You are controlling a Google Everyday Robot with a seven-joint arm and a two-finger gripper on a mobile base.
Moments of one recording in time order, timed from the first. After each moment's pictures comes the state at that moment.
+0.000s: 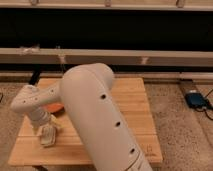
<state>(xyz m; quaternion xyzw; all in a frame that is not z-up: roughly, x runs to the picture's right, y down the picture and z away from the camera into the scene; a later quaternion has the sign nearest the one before) -0.322 0.222 0.802 -0.23 -0.29 -0.76 0.52</state>
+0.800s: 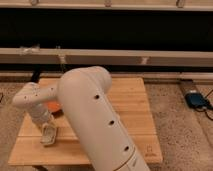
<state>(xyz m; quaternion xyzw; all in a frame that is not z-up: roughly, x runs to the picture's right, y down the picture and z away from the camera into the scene) -0.320 0.212 0.808 -0.26 -0.31 -0.75 0.53</state>
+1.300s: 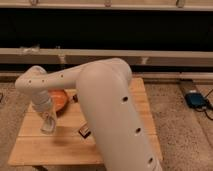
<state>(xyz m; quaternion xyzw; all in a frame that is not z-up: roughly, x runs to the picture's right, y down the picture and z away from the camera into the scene) -0.296 0.131 0.750 -0.22 -0.31 -0.71 0.59</state>
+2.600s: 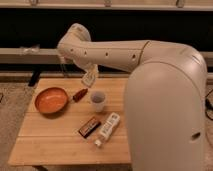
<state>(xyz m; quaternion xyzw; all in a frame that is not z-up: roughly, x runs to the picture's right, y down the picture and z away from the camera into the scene) -0.058 -0.095 0.756 -0.15 0.00 -0.54 0.83</state>
